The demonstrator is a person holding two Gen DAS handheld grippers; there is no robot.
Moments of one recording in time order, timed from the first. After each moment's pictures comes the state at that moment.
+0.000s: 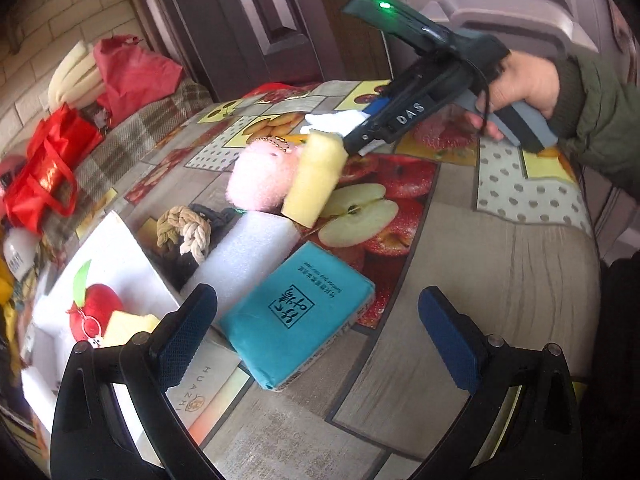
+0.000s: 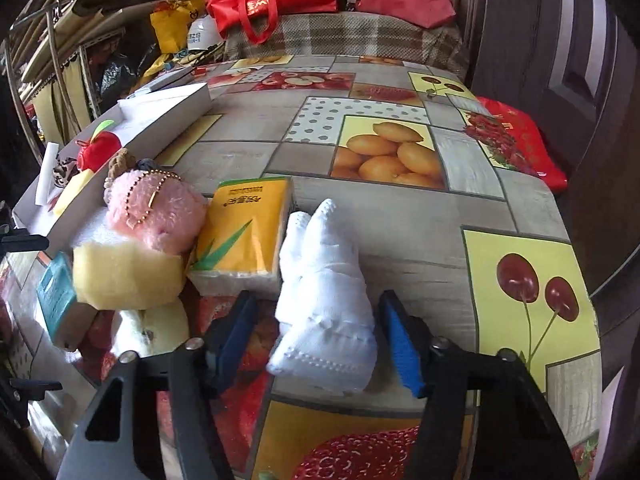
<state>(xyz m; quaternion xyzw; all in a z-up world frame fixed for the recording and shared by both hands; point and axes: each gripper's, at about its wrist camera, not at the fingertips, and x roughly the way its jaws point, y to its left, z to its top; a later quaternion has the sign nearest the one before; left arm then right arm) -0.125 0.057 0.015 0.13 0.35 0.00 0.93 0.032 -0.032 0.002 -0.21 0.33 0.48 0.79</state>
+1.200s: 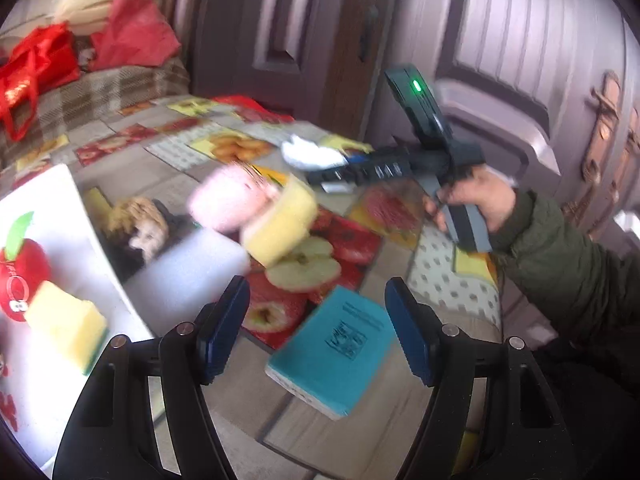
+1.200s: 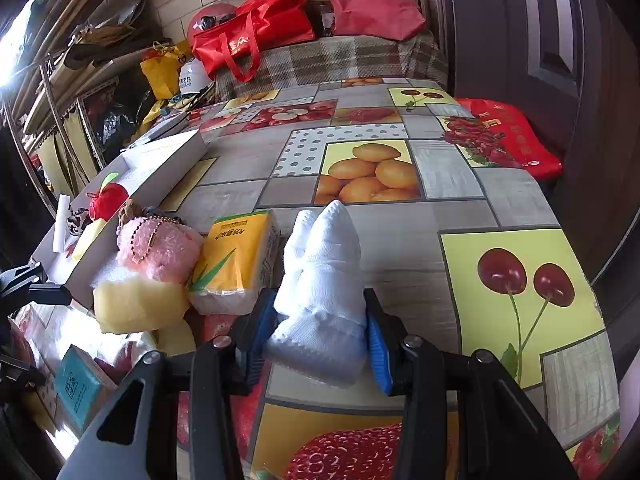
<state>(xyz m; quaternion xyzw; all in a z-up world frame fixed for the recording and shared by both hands) -0.121 0.085 0.035 -0.05 0.33 -0.12 0.94 0.049 -0.049 0.014 -0.14 0.33 0.47 0.81</state>
